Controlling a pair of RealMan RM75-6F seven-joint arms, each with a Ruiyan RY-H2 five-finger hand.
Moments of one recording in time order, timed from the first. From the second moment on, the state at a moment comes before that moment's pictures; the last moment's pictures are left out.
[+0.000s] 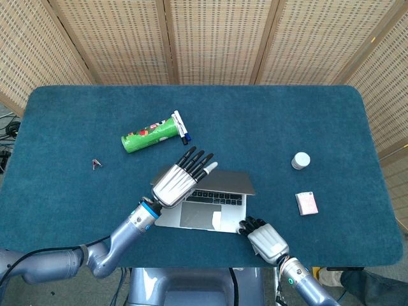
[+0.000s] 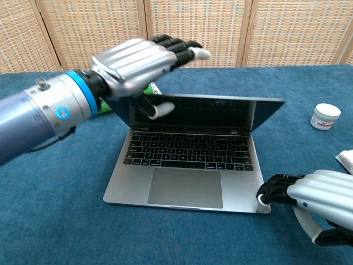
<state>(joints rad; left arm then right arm) -0.82 -1.68 -0.22 -1.48 1.45 1.06 0.63 0.42 -1.41 -0.05 -1.79 -1.33 0.93 -0.59</state>
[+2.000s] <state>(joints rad) -0.98 -1.71 -0.32 -1.19 1.21 1.03 0.63 0.46 -1.40 -0.11 -1.75 -1.41 0.96 -0.54</state>
